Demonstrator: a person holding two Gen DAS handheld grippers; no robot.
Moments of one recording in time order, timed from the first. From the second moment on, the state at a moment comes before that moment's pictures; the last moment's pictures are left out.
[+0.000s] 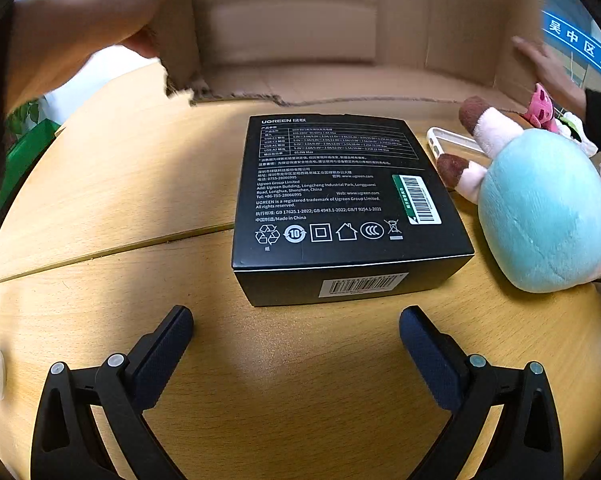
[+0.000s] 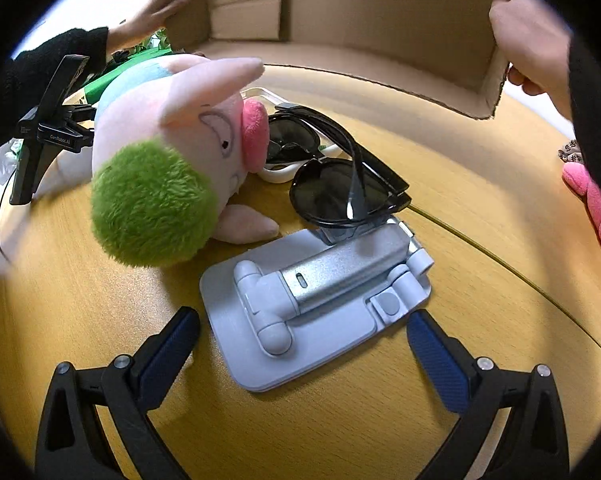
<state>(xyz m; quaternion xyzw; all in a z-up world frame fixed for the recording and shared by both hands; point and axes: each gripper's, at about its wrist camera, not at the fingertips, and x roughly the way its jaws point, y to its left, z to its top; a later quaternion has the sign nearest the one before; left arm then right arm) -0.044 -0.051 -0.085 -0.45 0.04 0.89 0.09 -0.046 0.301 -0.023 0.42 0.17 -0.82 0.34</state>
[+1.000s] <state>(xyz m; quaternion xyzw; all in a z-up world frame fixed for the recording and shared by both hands) -0.028 -0.051 -0.089 -0.45 0.06 0.88 0.14 -0.054 0.299 -0.029 0.42 0.18 -0.82 0.34</state>
